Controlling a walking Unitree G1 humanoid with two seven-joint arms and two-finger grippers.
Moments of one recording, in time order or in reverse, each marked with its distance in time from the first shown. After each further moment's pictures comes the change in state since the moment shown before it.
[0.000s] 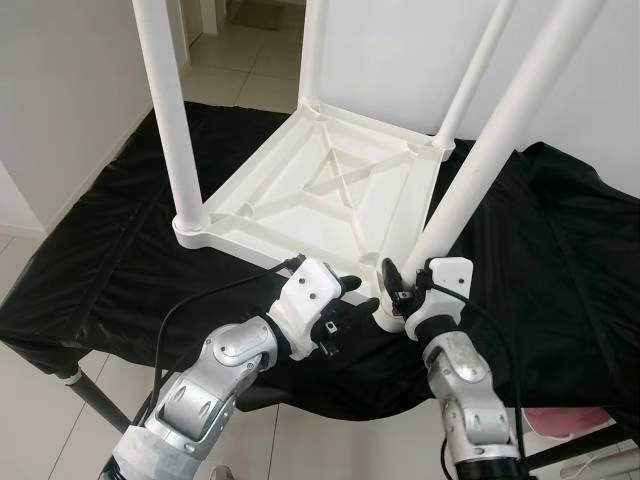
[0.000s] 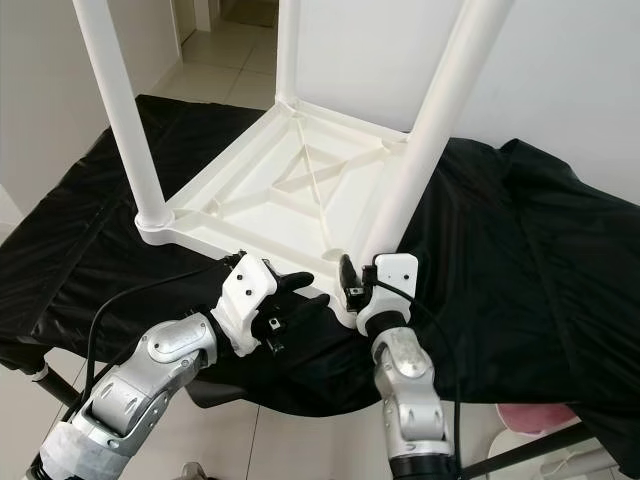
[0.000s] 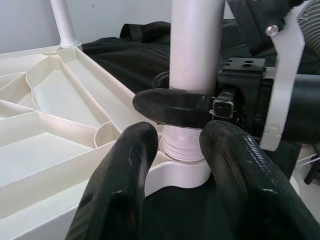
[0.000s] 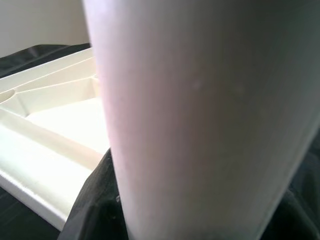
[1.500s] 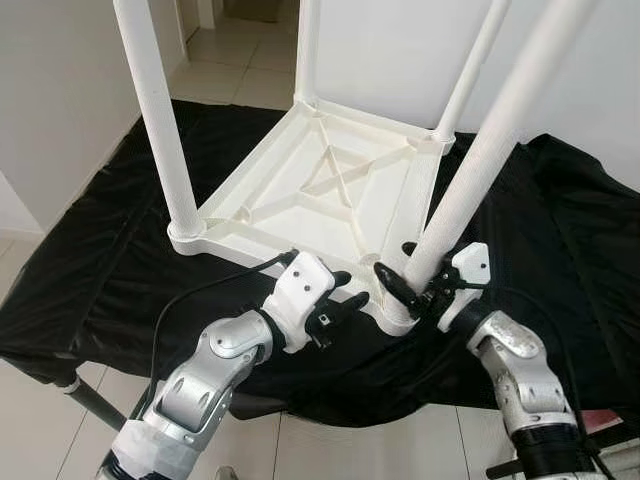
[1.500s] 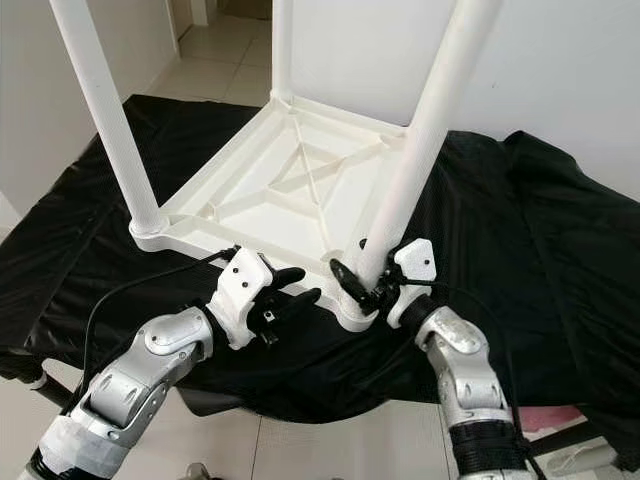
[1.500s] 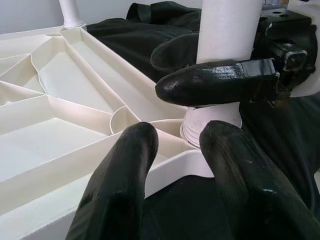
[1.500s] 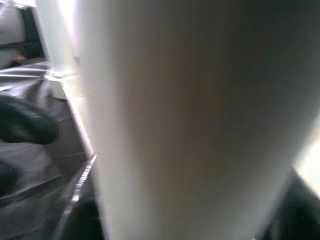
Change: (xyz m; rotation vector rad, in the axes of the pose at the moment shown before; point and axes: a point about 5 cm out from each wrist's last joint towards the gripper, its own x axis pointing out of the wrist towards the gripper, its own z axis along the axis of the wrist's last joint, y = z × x) left arm -0.001 0.009 -0.004 -0.005 0.045 0.034; right arm 0.016 -0.037 0.015 -0.109 -0.019 0.639
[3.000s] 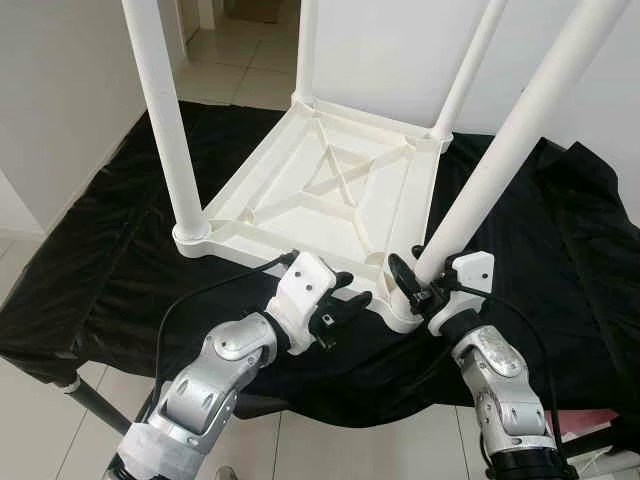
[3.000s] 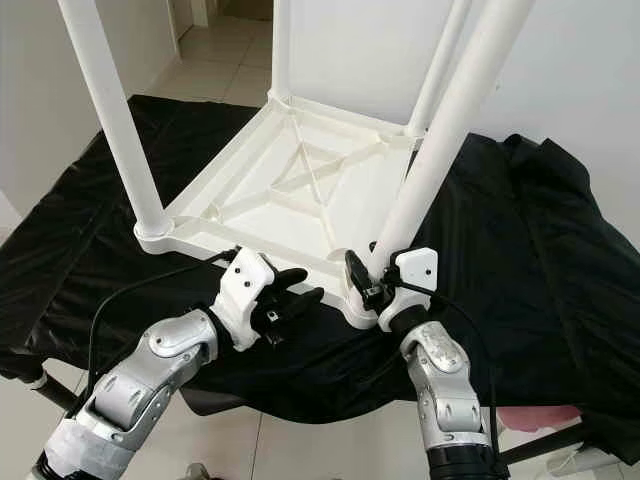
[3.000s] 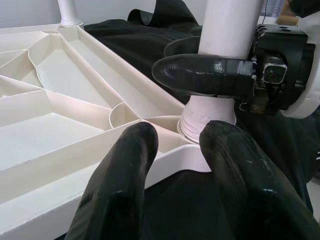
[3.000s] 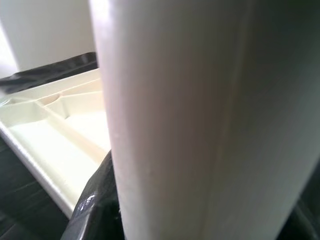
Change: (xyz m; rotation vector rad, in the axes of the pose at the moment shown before) left arm 0.003 -0.005 -0.001 -0.045 -0.014 -0.008; right arm -0.002 0.016 -0.003 0.063 -0.044 -0.418
